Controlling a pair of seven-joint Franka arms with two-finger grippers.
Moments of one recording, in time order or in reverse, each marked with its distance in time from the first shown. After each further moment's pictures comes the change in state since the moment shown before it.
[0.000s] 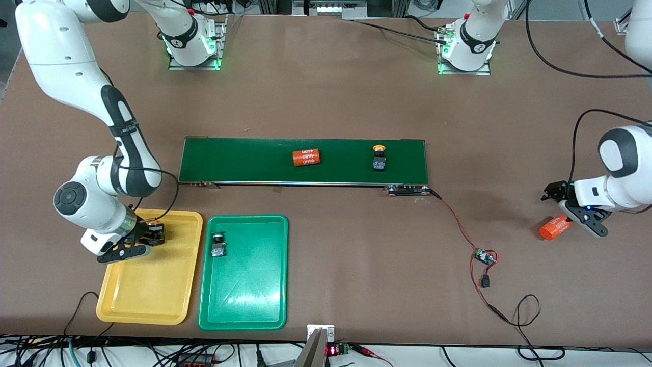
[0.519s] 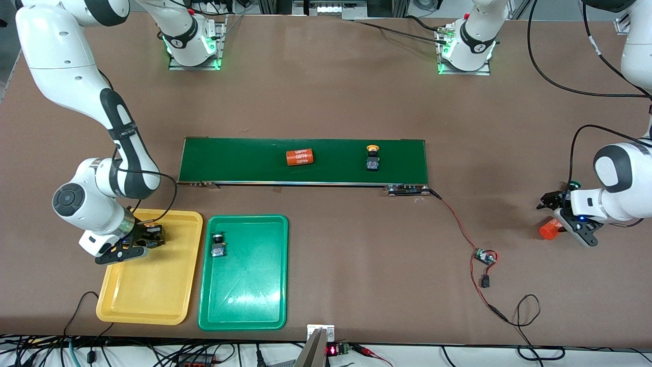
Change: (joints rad) left arm -0.004 0.107 -0.016 0.103 0.000 0.002 0.118; right arm -0.005 0.006 0.001 0.010 0.001 -0.002 0.000
